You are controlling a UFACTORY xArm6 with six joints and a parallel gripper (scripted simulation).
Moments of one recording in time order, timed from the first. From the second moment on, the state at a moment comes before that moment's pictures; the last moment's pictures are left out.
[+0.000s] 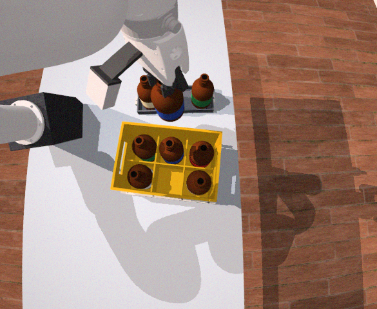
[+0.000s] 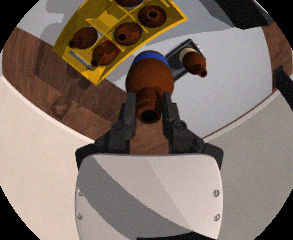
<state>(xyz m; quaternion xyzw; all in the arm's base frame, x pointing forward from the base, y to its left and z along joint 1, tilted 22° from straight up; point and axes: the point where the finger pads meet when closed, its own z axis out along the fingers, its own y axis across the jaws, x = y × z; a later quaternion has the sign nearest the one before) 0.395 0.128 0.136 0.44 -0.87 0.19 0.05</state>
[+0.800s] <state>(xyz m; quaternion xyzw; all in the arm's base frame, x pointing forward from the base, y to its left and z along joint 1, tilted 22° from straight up) 0.399 0.074 0.158 0.44 -0.87 0.19 0.04</state>
